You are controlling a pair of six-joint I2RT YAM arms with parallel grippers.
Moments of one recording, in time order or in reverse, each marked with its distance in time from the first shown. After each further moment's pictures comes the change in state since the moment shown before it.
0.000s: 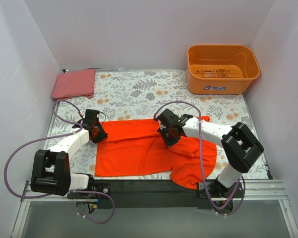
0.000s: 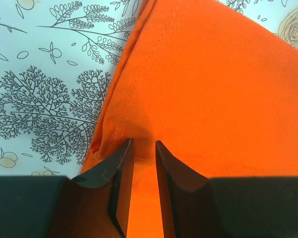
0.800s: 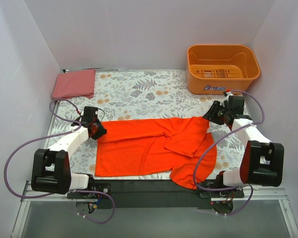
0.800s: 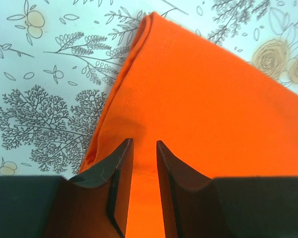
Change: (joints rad) left arm 0.014 0.011 0.039 0.011 -0.012 -0.023; right arm -0.850 -0.261 -0.200 0.359 -0.236 0.075
